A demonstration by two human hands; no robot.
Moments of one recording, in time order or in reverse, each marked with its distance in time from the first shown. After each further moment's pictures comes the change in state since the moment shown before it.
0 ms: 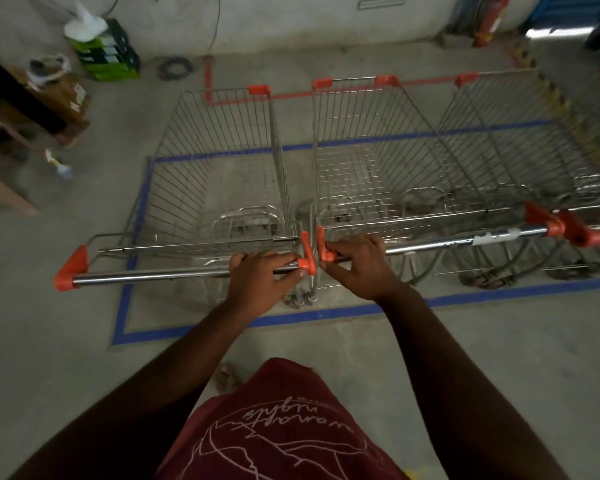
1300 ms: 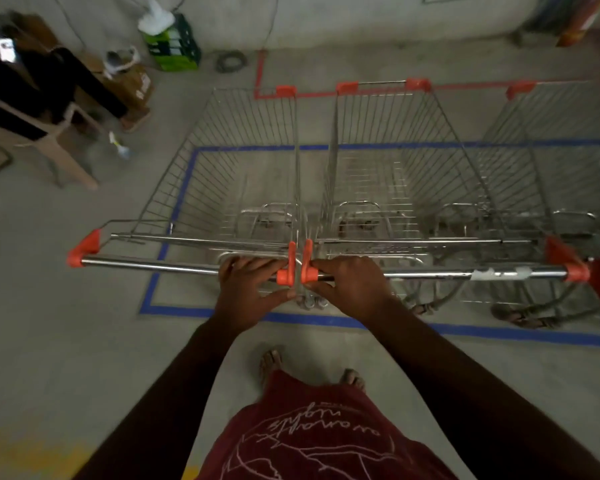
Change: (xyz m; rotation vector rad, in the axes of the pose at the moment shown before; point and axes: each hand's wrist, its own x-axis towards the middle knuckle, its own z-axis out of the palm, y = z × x) left_hand -0.007 0.022 0.022 0.112 0.152 -0.038; right_hand 0.015 0.024 -0.024 -0.106 -0.146 -0.214
